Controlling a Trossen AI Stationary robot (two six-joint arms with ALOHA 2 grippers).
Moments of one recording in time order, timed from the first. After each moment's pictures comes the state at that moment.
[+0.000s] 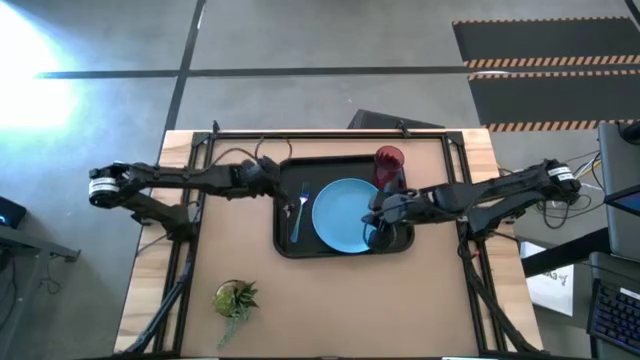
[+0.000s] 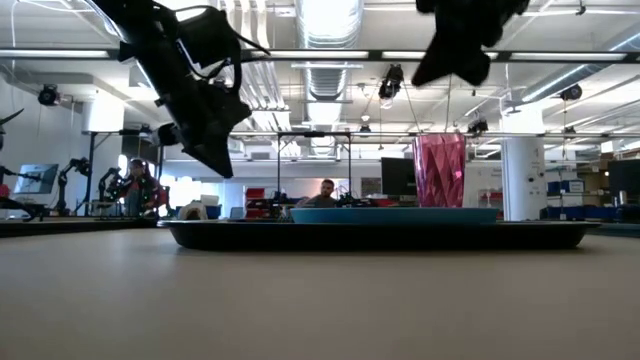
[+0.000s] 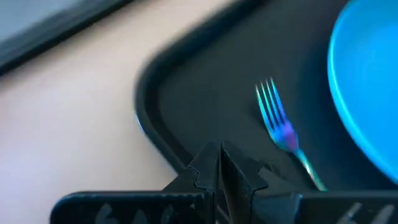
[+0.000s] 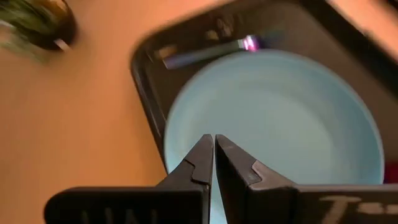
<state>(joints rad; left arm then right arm) 0.25 1.32 0.78 -0.39 -0.38 -0.54 0.16 1.30 1.01 -0.52 0.21 0.47</state>
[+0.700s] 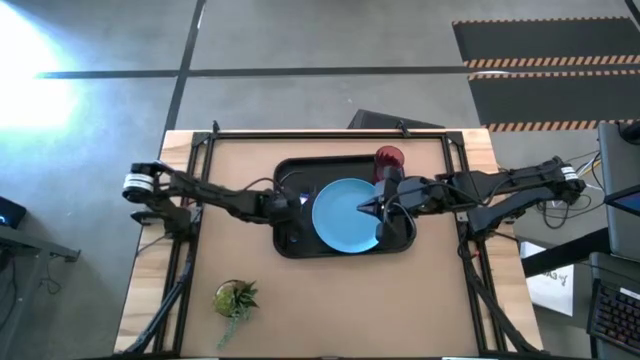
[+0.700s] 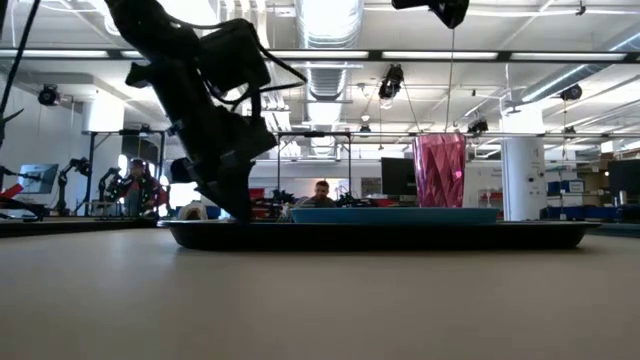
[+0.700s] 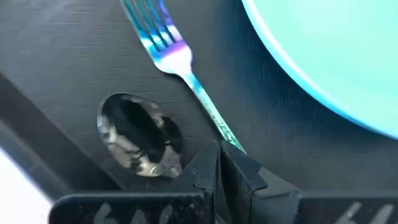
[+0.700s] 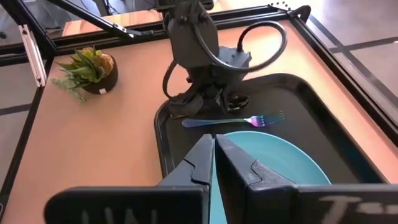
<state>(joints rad) 0.01 1.62 0.82 -0.26 -0.31 -0.72 0.16 1.25 1.19 -0.52 0.22 0.24</state>
